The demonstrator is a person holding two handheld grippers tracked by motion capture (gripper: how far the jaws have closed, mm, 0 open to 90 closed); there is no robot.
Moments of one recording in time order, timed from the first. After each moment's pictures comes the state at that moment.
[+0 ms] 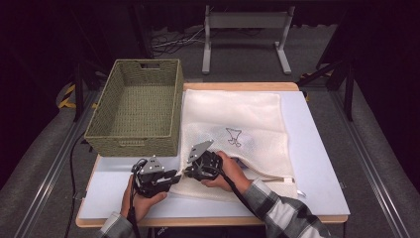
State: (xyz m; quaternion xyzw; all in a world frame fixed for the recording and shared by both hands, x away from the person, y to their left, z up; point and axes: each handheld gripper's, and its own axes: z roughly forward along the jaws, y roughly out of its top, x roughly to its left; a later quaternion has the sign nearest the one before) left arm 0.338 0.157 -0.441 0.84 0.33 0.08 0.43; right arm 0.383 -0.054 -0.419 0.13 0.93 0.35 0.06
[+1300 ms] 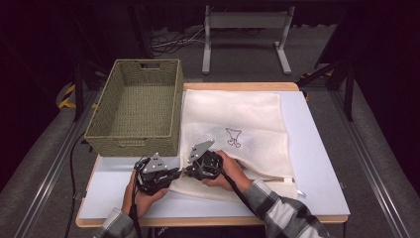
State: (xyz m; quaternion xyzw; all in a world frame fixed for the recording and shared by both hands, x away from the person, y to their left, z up) left arm 0.340 0.152 -0.435 0.85 0.31 0.10 0.42; right arm 0.387 -0.056 -0.422 0.12 0.93 0.35 0.06
